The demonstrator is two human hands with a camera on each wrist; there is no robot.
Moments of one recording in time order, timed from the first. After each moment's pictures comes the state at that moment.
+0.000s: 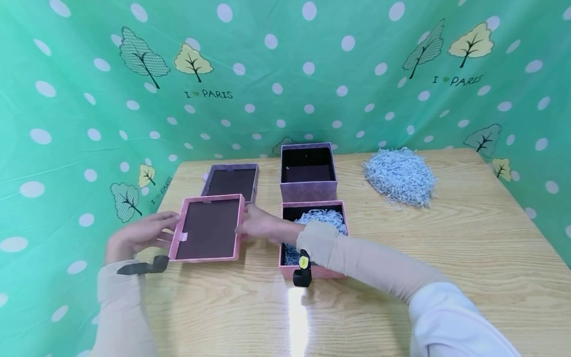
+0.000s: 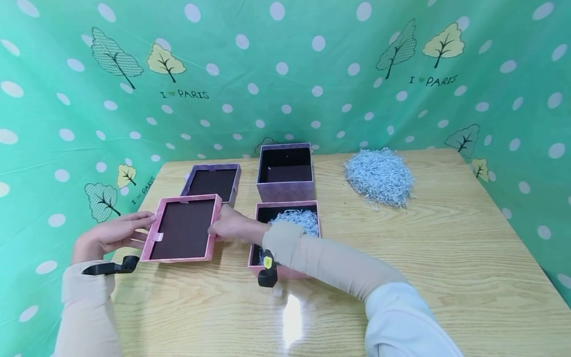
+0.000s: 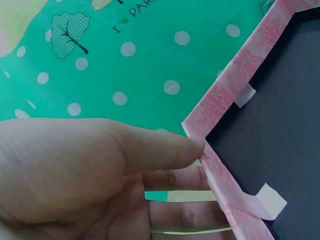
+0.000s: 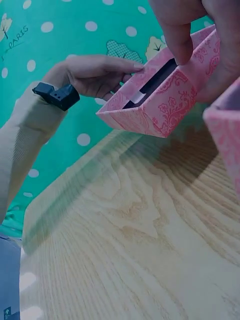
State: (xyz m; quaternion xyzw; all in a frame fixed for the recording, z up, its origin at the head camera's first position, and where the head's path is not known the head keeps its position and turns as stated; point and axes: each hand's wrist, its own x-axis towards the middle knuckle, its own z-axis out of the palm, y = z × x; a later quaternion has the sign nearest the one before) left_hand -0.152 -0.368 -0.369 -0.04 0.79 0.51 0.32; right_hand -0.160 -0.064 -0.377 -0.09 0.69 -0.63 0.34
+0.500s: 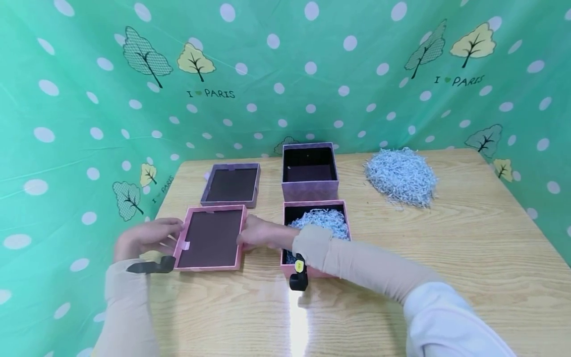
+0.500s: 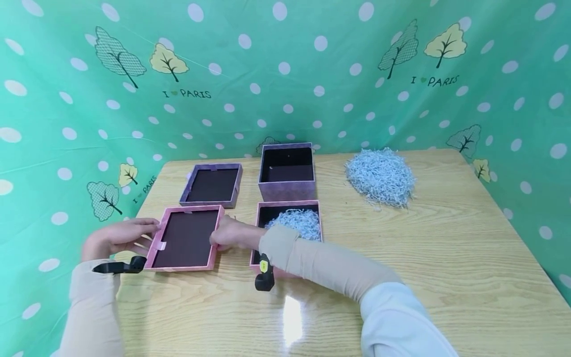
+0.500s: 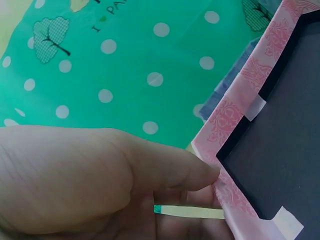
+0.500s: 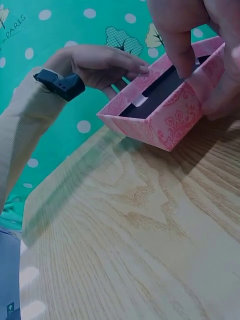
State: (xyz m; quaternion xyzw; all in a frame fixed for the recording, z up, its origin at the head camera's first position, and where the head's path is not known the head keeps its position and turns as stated) left_hand -0.149 -0.364 -0.379 -0.06 0.81 0.46 0.36; right_hand -0.151 -0.072 -0.393 -0.11 0.70 -0.60 0.39
